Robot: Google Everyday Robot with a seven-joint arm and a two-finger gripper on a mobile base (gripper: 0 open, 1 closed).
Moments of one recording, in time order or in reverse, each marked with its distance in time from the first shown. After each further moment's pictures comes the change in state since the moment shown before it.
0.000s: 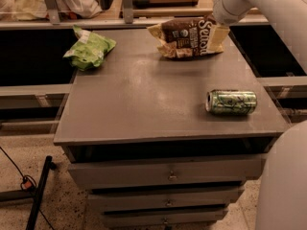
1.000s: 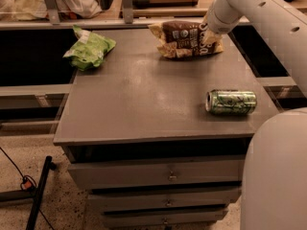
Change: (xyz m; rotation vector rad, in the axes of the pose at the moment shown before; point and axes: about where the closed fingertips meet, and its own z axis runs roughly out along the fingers) arm 0.004 0.025 0.033 -0.097 0.044 -0.042
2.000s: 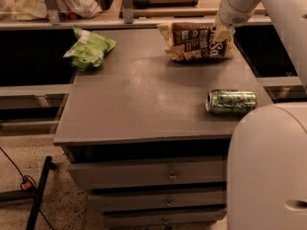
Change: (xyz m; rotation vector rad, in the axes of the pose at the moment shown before) arm 0.019 0.013 -0.037 -0.165 -0.003 0.026
